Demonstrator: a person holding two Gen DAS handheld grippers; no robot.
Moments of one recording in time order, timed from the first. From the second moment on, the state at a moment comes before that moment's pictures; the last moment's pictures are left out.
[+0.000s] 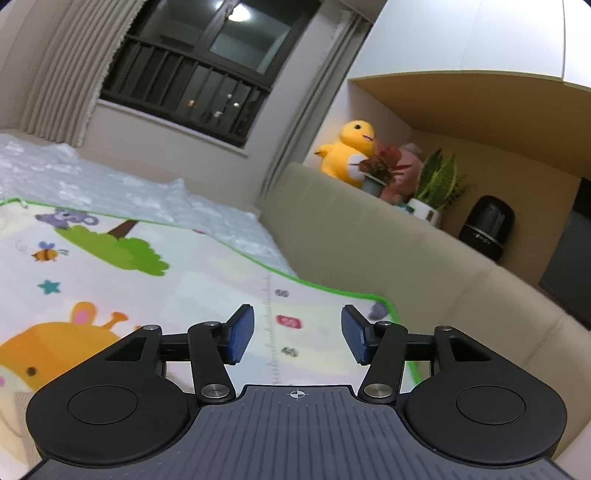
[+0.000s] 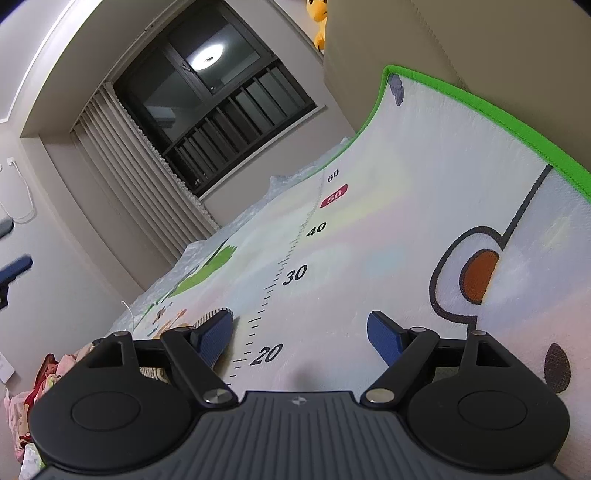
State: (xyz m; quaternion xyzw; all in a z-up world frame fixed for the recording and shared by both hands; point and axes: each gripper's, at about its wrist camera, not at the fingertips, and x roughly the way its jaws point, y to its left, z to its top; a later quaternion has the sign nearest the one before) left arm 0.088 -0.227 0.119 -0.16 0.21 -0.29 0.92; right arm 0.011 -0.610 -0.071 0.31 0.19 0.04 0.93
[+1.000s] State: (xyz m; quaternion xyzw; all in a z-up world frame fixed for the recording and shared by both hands) left arm 0.052 -0.112 0.010 -0.13 0.29 -0.18 0.93; right arm 0.103 -0.465 -0.025 -0.02 0.30 0.09 0.95
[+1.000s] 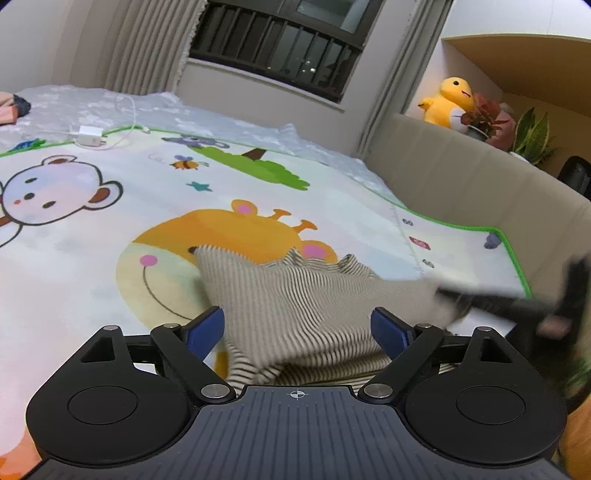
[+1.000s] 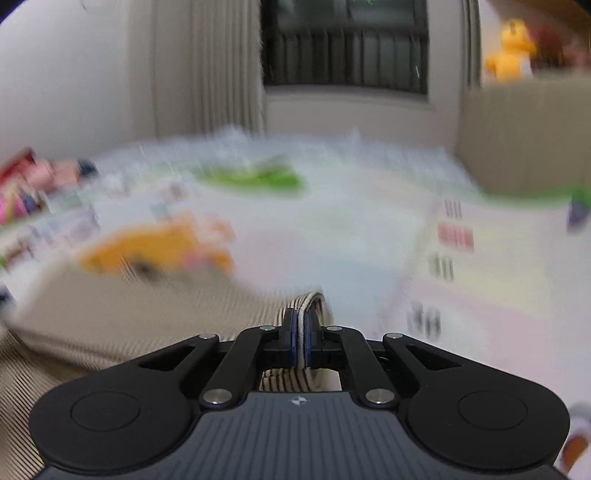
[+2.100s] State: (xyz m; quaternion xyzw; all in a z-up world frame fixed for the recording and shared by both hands) left arm 0.074 -0.119 -0.047 -0.19 0.27 -0.24 0.91; right arm 0.188 -0.382 -0.012 -0.01 0.33 0.15 0.93
